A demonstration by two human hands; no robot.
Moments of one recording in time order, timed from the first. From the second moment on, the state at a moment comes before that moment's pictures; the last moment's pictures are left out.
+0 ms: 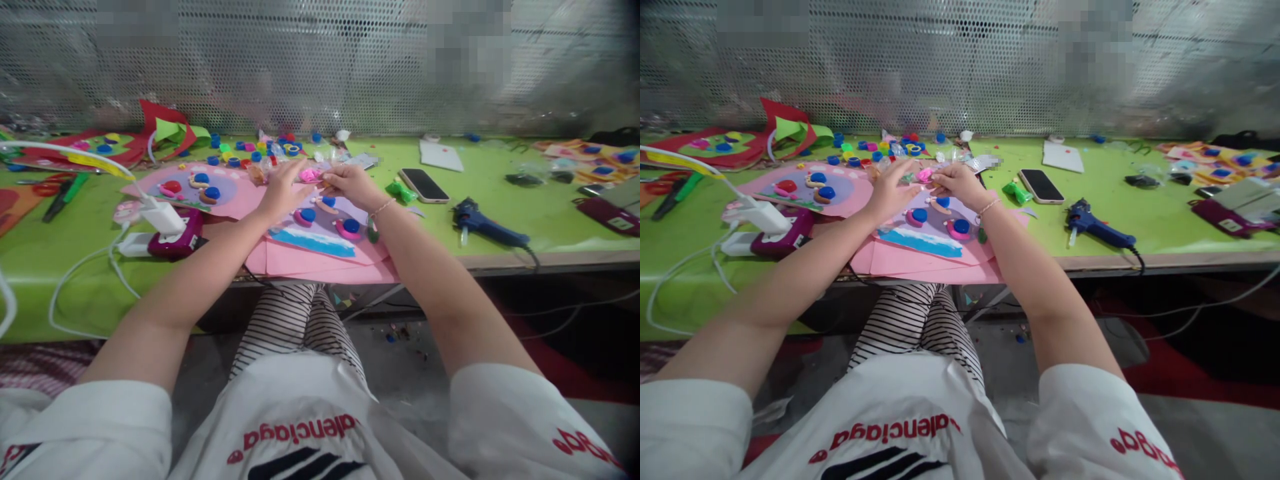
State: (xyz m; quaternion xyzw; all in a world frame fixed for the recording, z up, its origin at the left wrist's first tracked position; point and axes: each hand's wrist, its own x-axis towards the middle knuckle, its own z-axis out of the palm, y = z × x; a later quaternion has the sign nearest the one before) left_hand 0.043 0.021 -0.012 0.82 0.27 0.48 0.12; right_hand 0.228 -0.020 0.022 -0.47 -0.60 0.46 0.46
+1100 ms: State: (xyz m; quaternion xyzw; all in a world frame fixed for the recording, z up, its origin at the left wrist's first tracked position) left_hand 0.044 0.003 -0.001 0.83 0.30 0.44 0.15; right_hand 0.213 -0.035 0.021 -0.28 -0.59 0.66 0.38
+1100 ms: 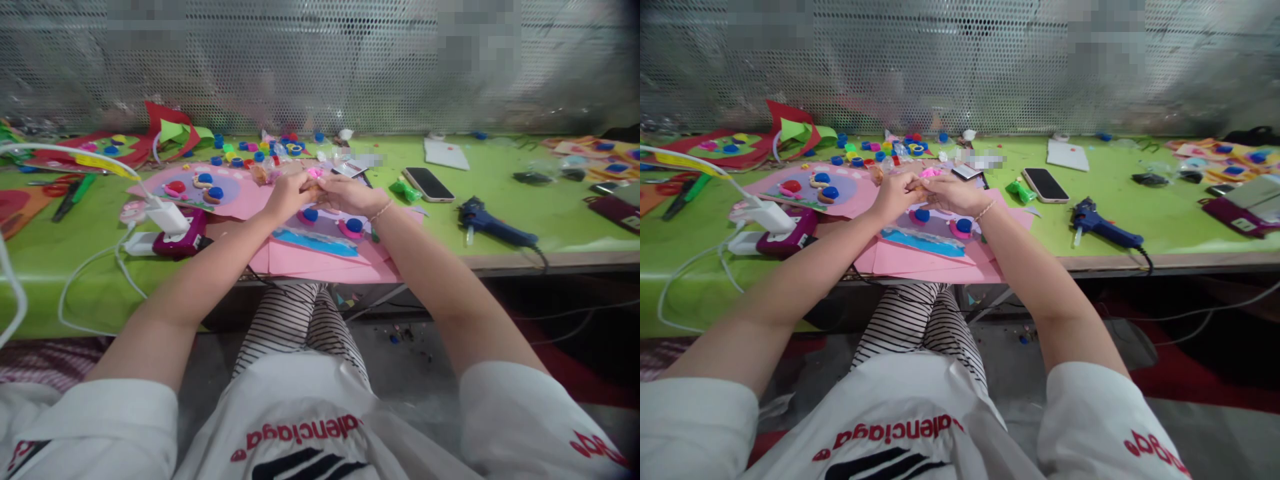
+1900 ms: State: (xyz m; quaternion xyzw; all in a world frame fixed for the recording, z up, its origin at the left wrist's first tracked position) left_hand 0.041 0.012 0.005 0.73 0.26 0.43 0.46; right_hand 0.220 -0.038 0.031 -0.31 -0.63 0.62 0.35
